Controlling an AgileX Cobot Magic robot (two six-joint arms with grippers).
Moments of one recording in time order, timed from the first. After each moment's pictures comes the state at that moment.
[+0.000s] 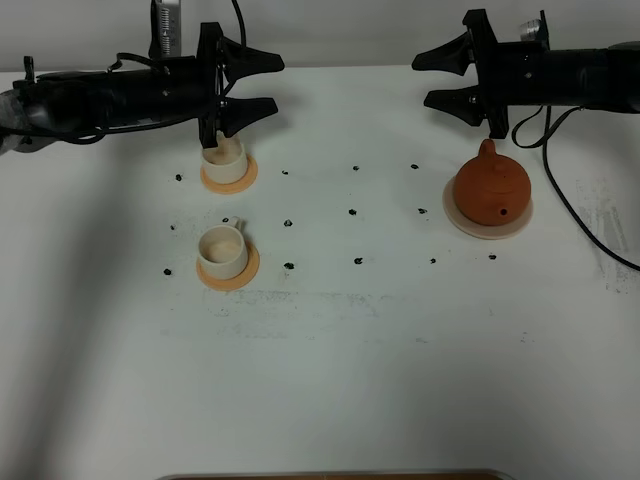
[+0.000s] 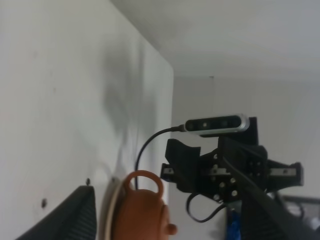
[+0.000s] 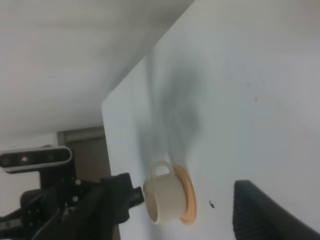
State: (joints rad) left arm -0.06 2.52 -1.82 -1.63 0.97 0.62; right arm -0.06 2.40 -1.75 1.51 0.98 -0.63
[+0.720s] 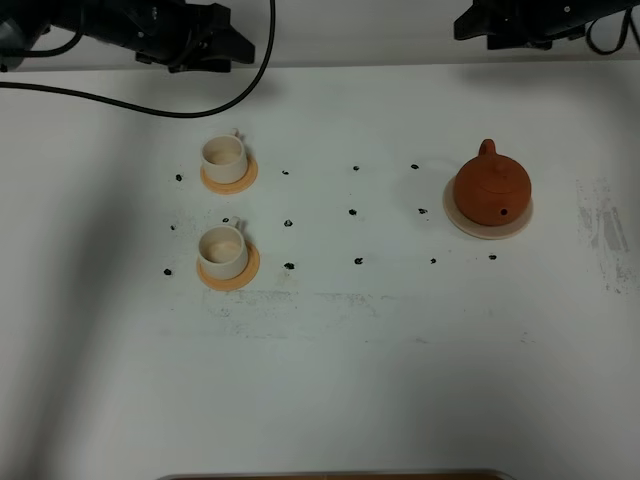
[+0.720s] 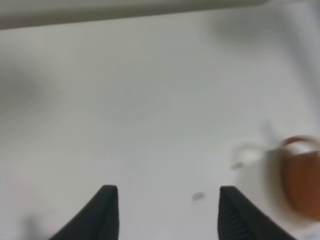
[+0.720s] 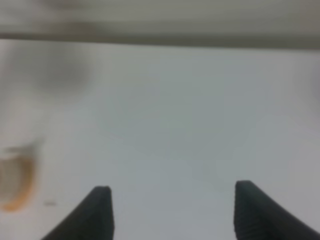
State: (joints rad) left arm -0.06 2.48 -2.26 -0.81 0.98 0.46; right arm -0.06 2.33 -2.13 0.72 0.99 -0.52
